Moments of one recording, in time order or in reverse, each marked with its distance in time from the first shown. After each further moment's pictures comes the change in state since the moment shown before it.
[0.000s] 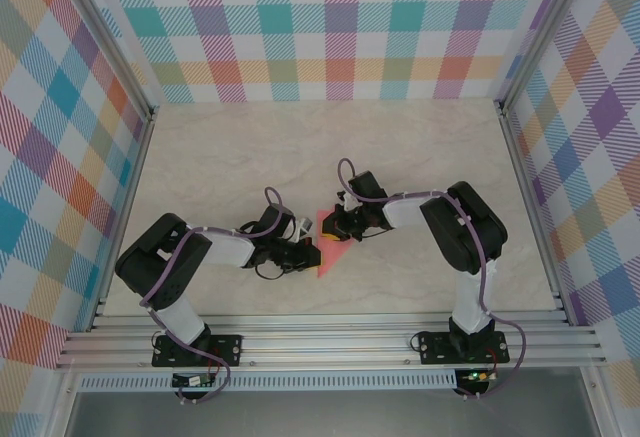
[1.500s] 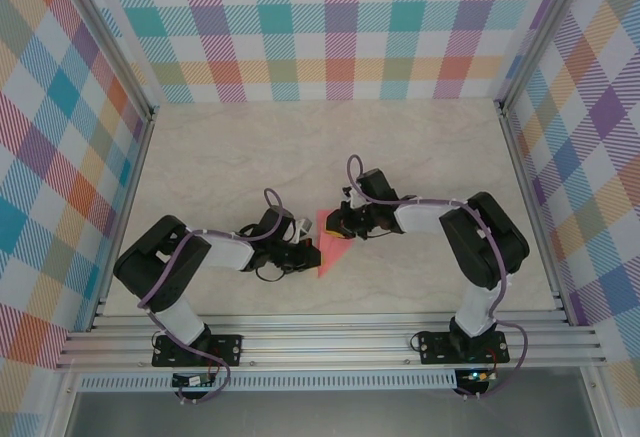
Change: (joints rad) left arm -0.014 -0.011 -0.027 0.052 -0.028 -0.021; right arm -0.005 -0.163 -0.082 0.018 -0.009 0.003
